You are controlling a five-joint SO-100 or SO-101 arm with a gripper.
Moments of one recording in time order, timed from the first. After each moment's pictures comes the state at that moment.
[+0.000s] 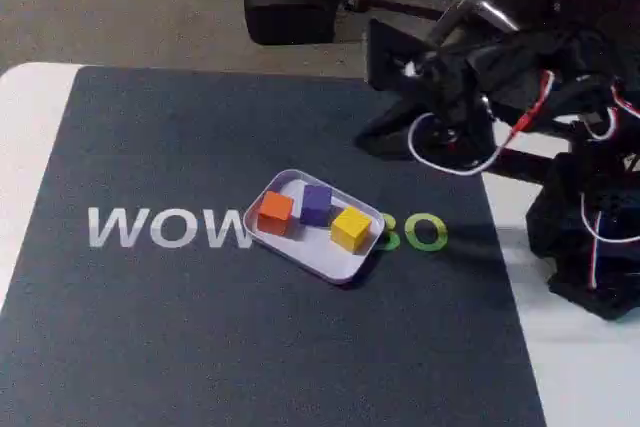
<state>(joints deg) 20.0 160.2 160.8 38.8 -108.0</state>
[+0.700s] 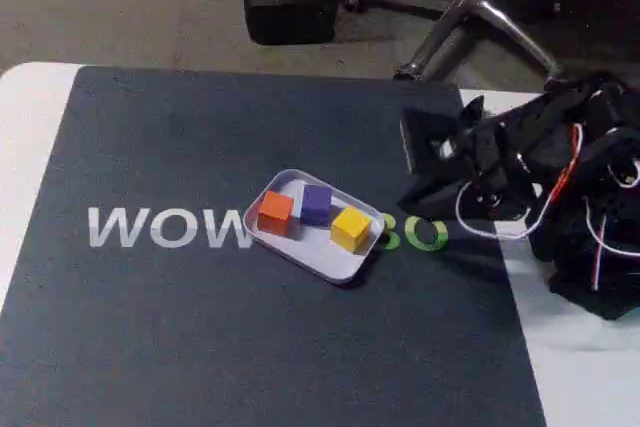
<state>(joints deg) 12.2 189.2 180.2 60.0 -110.9</state>
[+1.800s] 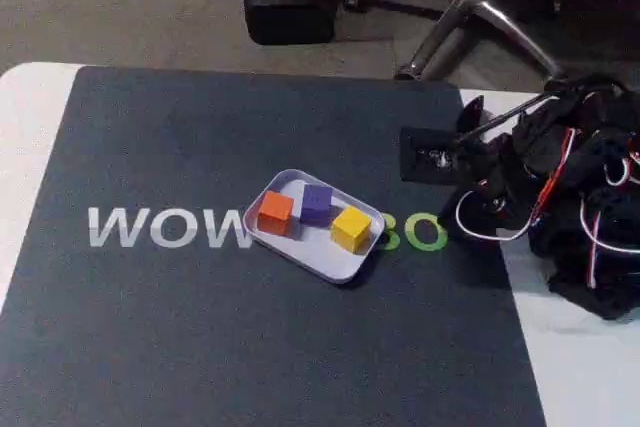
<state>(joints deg) 20.0 189.6 181.8 73.3 -102.7</state>
